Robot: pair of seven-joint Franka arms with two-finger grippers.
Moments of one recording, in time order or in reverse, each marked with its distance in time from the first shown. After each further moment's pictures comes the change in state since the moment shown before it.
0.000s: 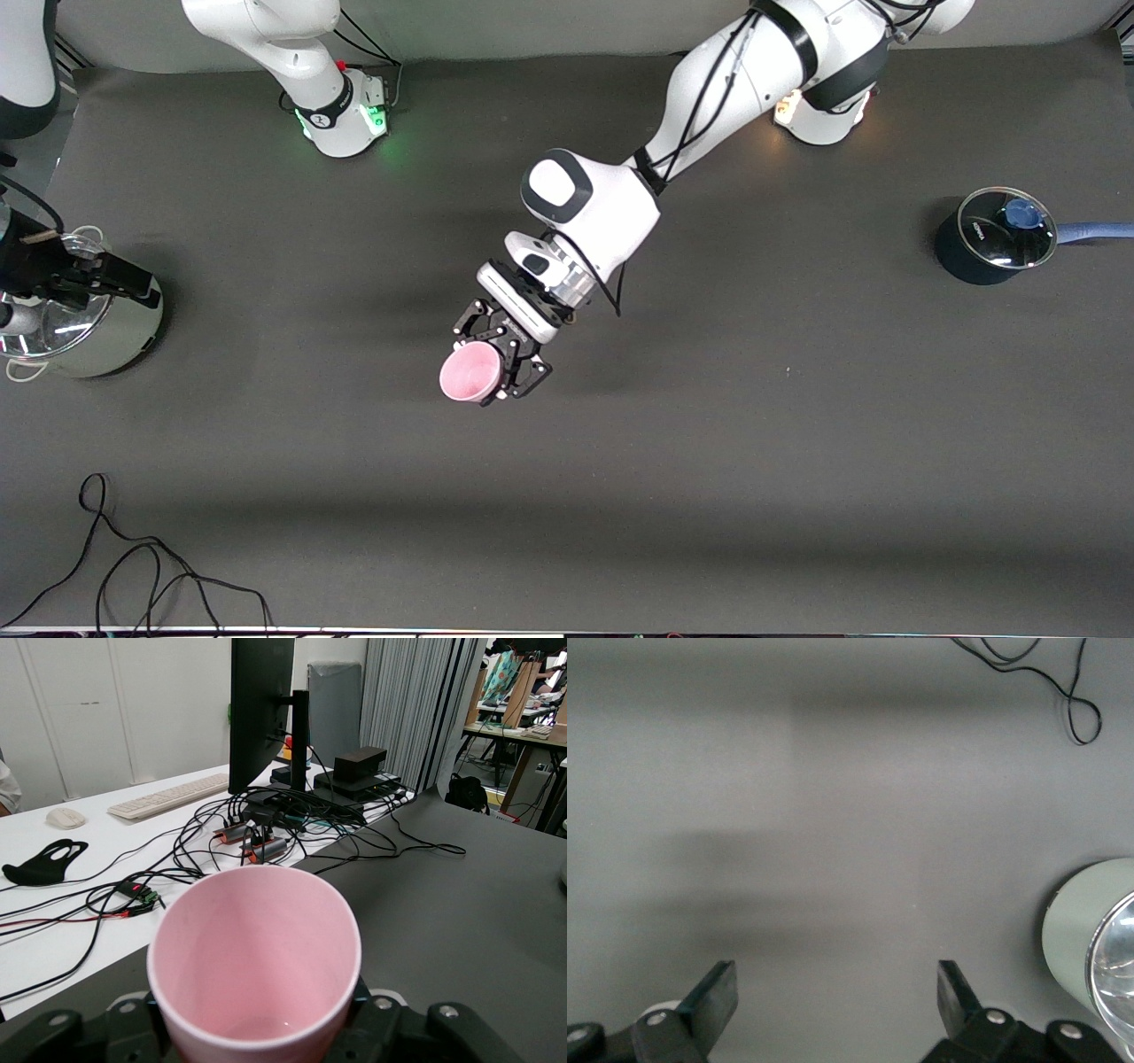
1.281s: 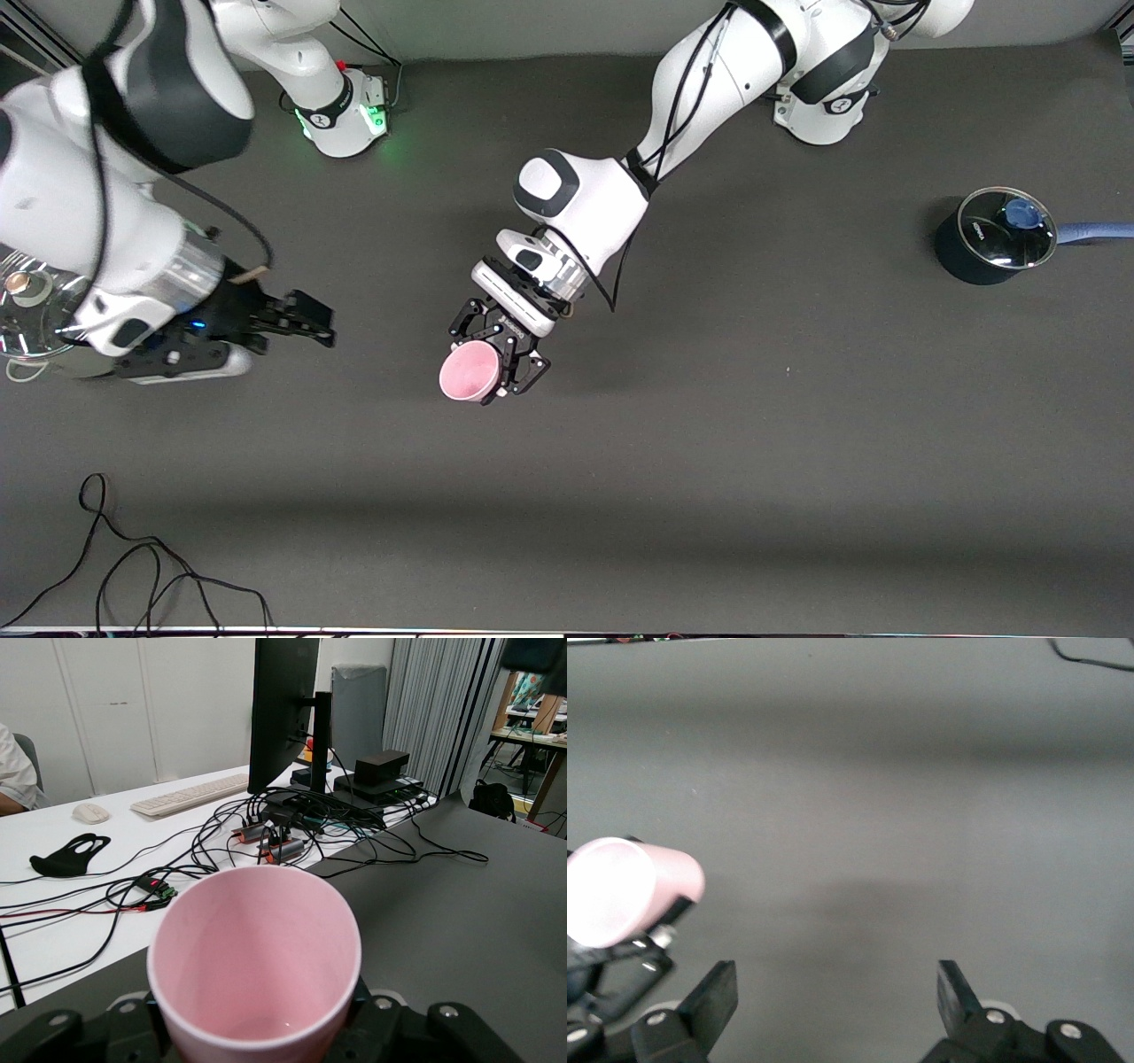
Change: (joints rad) left arm -0.072 0.000 0.105 0.012 0.000 0.033 -0.105; right arm 0.311 0.206 0.006 0.164 0.111 0.149 0.296
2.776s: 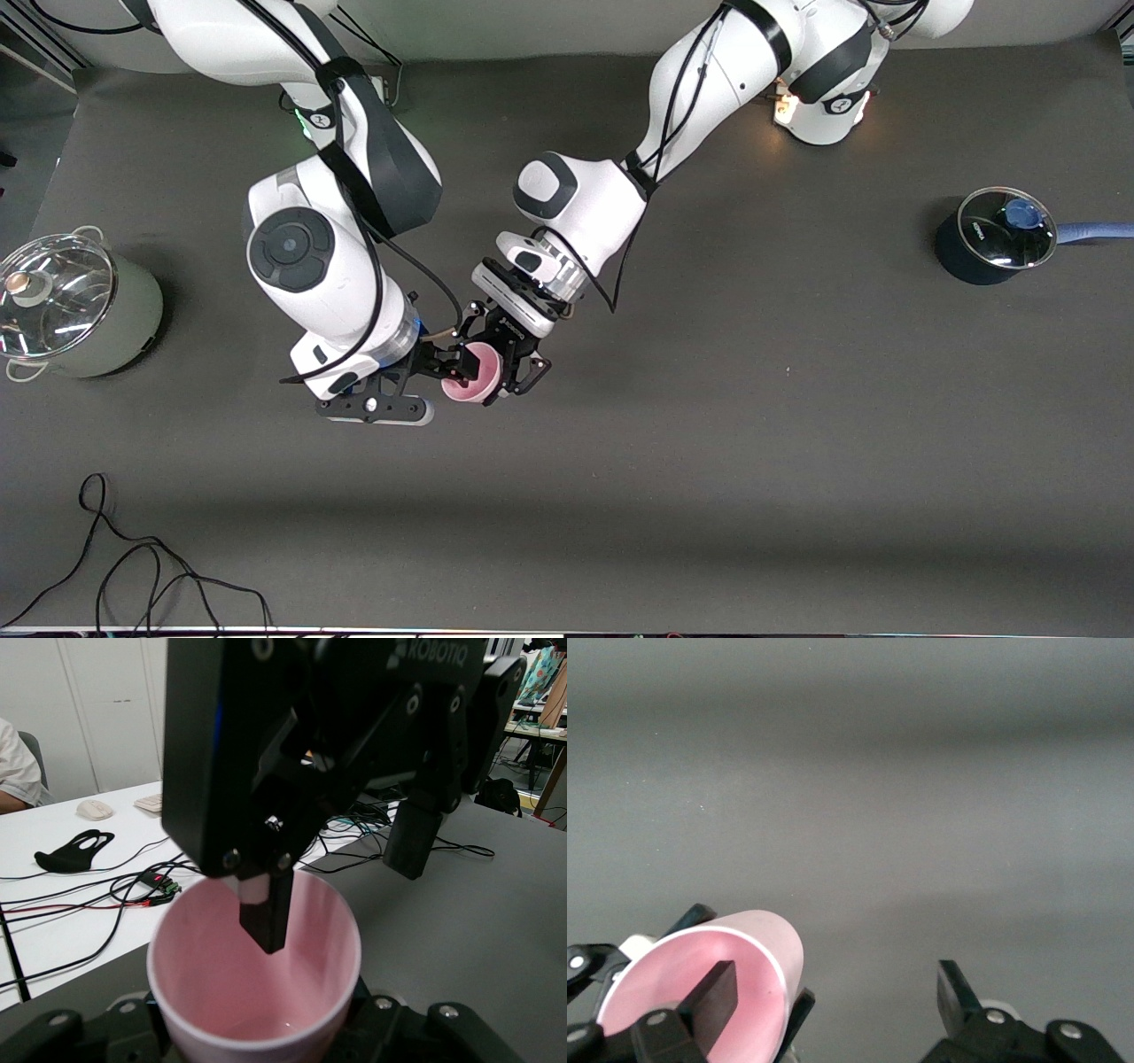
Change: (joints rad) left arm -0.017 0.005 0.030 0.000 -0.001 0.001 -0.018; right arm 0.168 0.294 -0.003 0.218 -0.095 0.025 0.270
